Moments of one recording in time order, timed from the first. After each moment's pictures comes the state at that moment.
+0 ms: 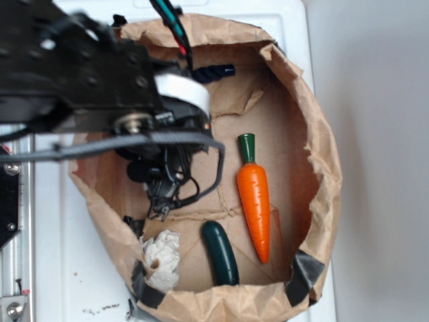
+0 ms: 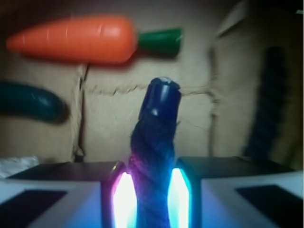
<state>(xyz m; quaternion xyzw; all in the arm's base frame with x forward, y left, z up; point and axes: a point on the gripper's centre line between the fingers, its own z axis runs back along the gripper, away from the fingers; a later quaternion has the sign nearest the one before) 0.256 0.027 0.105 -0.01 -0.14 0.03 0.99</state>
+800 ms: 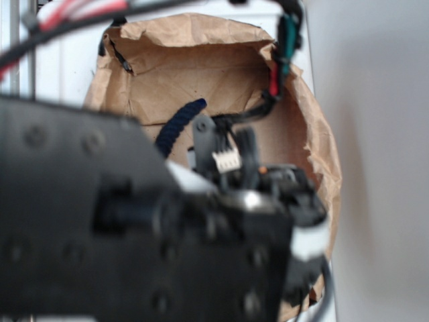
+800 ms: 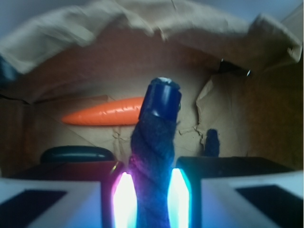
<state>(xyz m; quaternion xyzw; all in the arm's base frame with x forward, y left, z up) 0.293 -0.026 0.165 0.06 -0.14 0.09 0.98</state>
